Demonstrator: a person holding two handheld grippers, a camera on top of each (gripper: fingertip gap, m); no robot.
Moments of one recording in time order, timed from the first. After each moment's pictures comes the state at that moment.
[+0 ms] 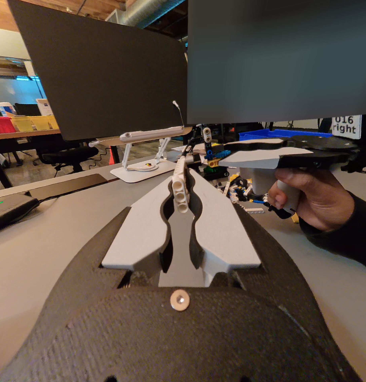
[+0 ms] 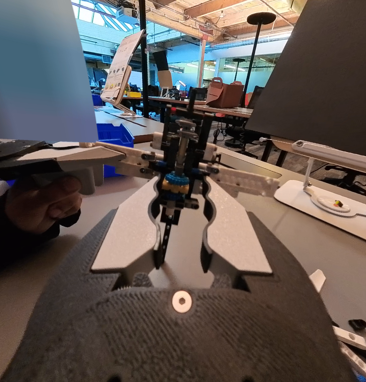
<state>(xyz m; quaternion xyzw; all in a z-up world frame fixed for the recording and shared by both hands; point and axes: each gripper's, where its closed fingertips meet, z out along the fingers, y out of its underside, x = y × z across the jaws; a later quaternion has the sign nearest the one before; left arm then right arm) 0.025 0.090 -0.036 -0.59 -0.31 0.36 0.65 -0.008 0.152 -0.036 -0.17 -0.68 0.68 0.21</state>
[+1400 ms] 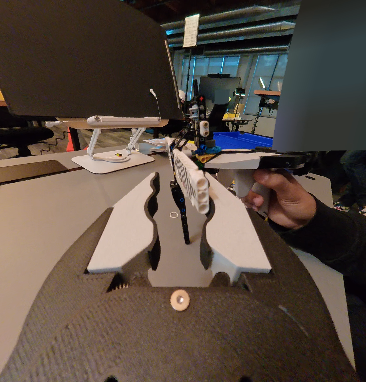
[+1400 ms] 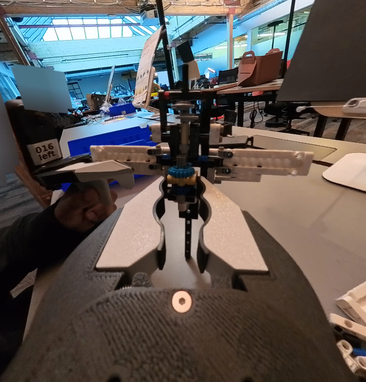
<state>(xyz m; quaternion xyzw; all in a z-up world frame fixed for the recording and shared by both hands) 0.022 0.105 -0.046 -0.60 -0.31 0.27 0.69 -0.006 0.147 -0.049 -0.19 -0.68 0.70 0.08</state>
